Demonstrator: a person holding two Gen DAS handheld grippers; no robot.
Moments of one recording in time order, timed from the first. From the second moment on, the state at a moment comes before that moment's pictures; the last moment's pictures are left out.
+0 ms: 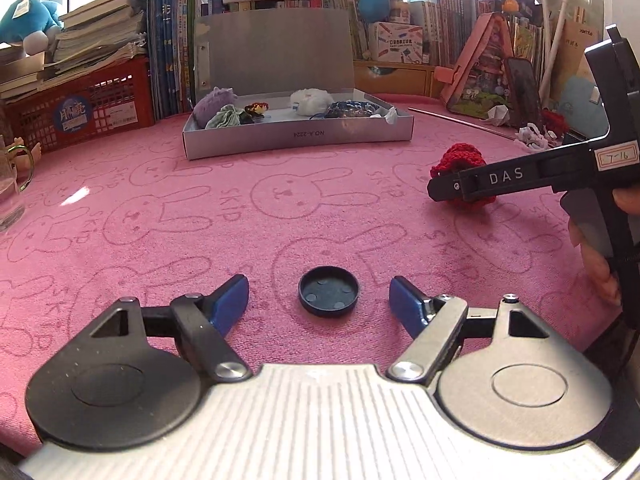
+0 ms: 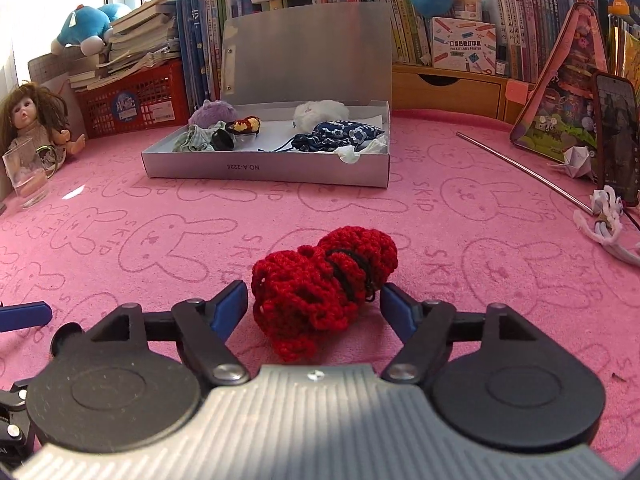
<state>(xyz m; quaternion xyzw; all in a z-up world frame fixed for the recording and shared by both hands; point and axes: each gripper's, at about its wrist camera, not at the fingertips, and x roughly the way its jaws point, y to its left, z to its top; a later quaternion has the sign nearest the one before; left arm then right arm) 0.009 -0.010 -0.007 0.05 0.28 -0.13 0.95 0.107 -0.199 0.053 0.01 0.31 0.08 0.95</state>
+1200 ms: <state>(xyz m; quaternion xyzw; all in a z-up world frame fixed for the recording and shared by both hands) 0.057 0.004 0.012 0.00 0.27 -0.08 0.96 0.106 -0.211 0.060 0.10 0.29 0.09 0.95</state>
